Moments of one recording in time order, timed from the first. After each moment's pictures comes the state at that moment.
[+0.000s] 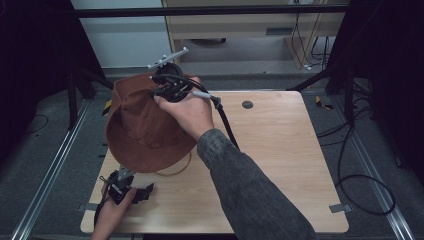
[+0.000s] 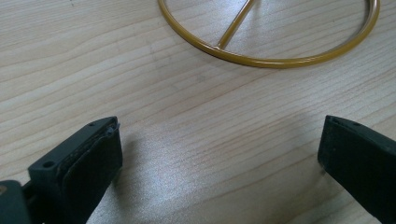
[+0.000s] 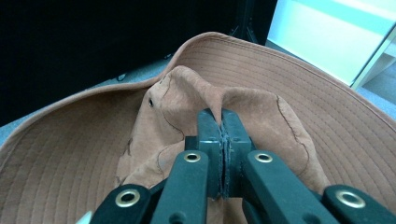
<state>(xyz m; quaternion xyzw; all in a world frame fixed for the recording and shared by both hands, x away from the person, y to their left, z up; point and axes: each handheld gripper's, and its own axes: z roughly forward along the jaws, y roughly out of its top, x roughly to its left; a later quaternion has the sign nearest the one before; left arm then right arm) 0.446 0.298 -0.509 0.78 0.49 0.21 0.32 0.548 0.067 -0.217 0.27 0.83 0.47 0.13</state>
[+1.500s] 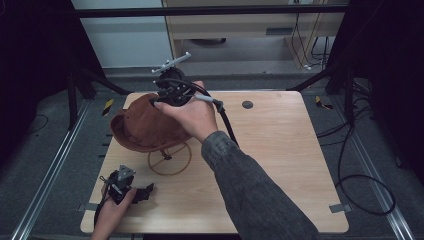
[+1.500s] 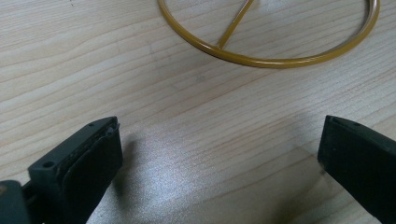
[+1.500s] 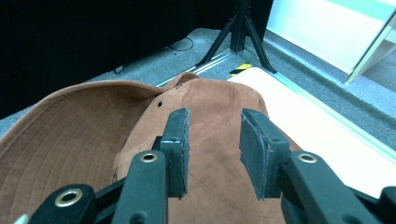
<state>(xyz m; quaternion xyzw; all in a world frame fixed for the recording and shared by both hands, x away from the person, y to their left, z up) 0.446 0.298 -0.508 0.78 0.49 0.21 0.32 0.548 0.061 -0.227 0.28 0.83 0.46 0.13</state>
